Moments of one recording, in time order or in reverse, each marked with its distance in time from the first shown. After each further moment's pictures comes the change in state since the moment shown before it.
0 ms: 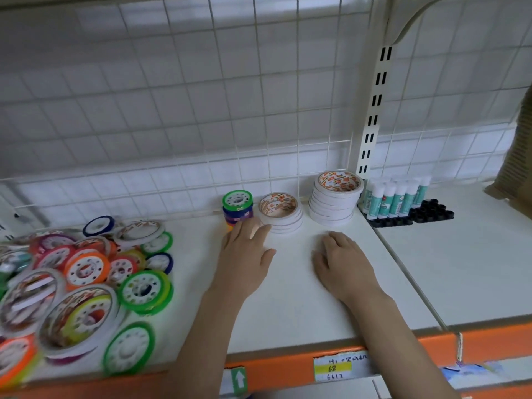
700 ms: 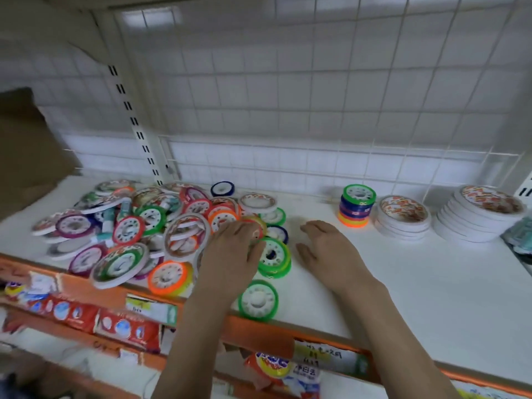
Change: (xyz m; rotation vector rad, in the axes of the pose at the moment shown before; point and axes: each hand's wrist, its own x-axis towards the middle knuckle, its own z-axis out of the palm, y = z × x) left_hand -0.120 -0.136 -0.091 0.012 0.190 -0.292; right_hand 0.001 -0.184 0.054 0.022 -0.170 -0.585
